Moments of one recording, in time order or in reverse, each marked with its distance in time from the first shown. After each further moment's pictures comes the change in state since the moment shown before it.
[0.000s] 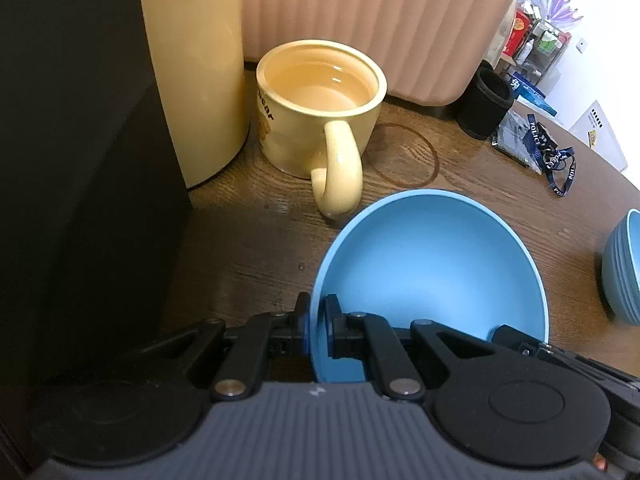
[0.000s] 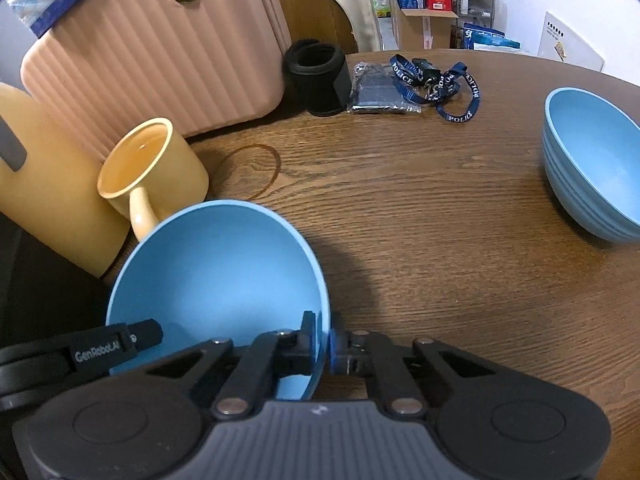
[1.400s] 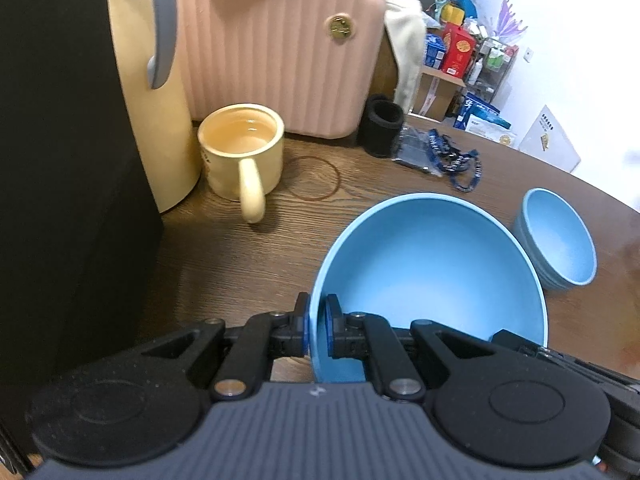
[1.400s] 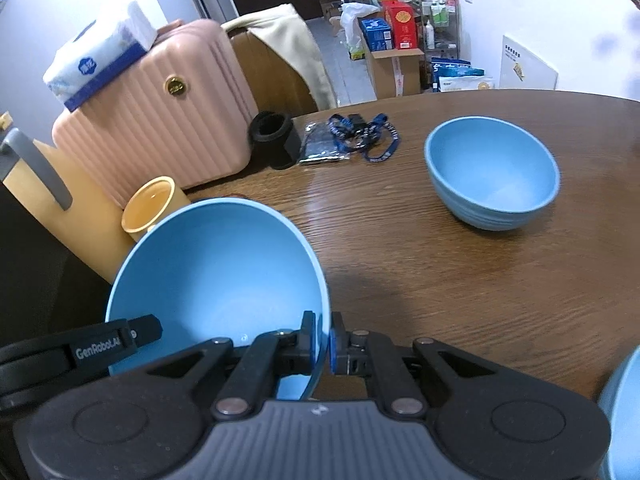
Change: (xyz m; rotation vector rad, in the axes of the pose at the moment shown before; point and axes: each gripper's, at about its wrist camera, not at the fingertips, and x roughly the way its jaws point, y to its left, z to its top) left arm -0.098 -0.065 -0.049 0.094 -0.141 -0.052; right arm -0.114 -0.058 -0.040 0.069 -0.145 -0.002
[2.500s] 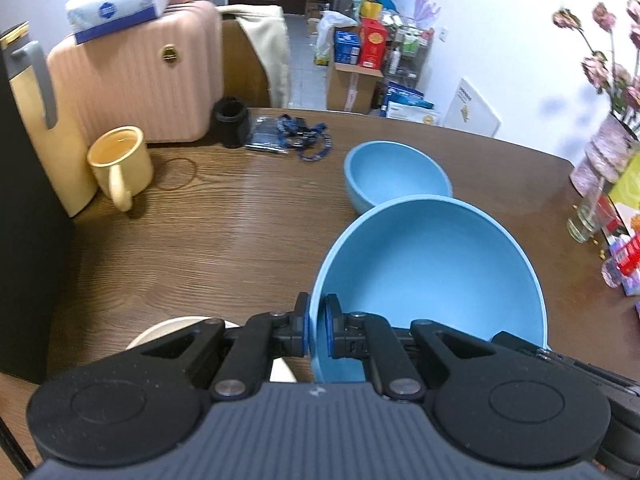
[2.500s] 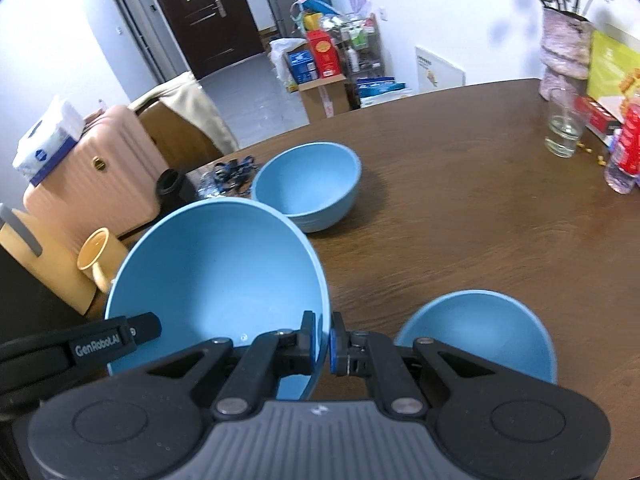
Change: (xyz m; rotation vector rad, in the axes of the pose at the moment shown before) left arm -0.070 -0.160 -0.074 0.163 -0.038 -0.108; right arm -0.118 -0.160 -0.042 0.142 -0.097 -0.085
